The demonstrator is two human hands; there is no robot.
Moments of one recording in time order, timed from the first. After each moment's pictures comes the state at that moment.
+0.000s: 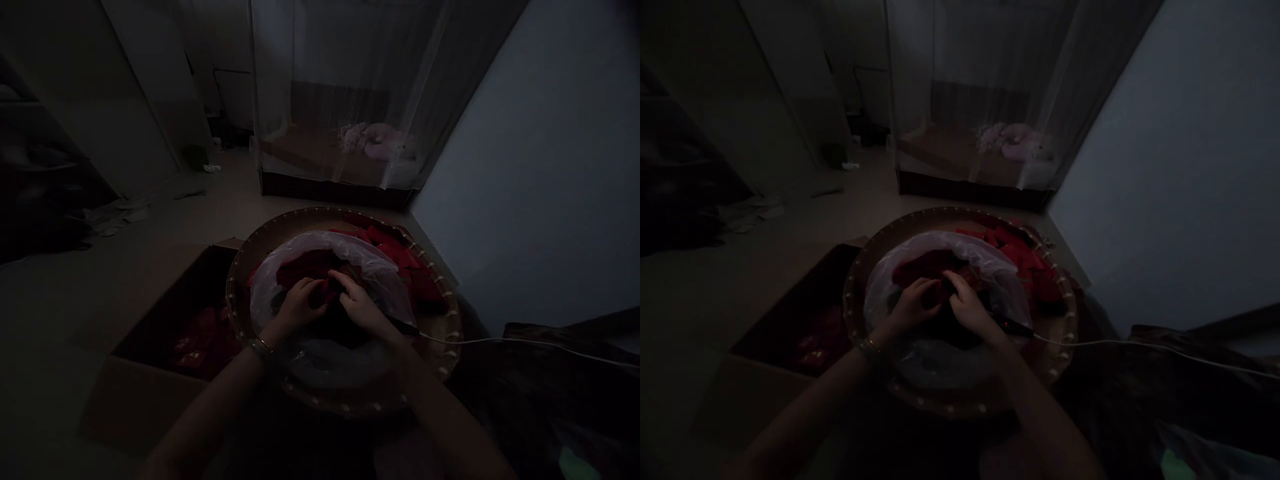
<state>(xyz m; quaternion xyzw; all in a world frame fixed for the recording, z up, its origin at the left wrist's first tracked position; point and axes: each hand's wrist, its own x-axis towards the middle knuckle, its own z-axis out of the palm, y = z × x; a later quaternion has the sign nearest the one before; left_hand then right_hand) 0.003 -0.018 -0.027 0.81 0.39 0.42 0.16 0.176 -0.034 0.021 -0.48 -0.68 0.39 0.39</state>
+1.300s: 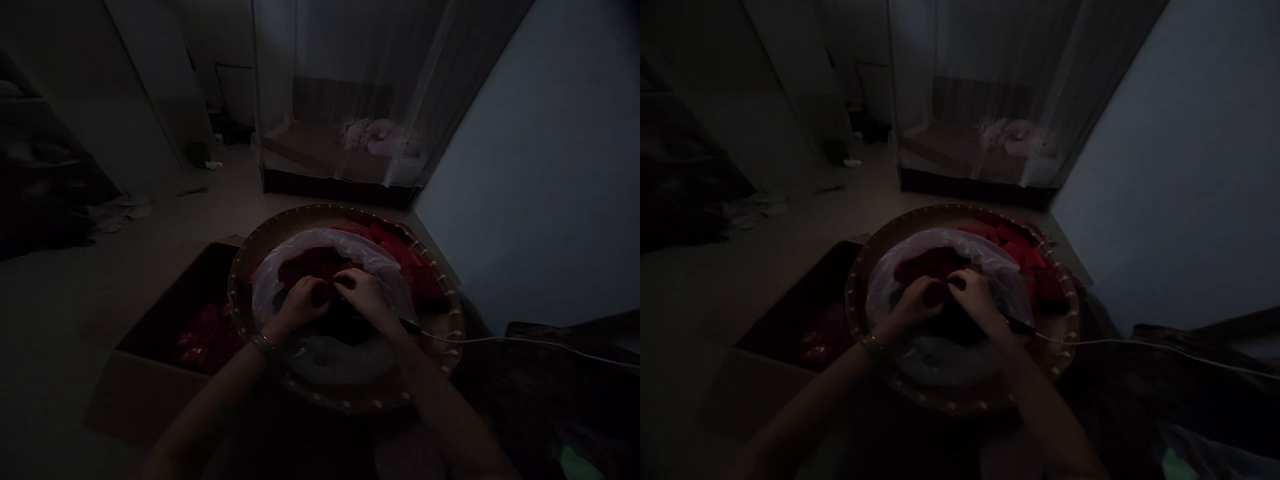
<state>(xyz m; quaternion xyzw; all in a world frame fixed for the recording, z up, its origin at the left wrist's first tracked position) 0.004 -0.021 -0.022 0.81 0.40 0.40 0.17 0.177 -0.025 0.036 -0.53 -0.75 0.17 0.35</state>
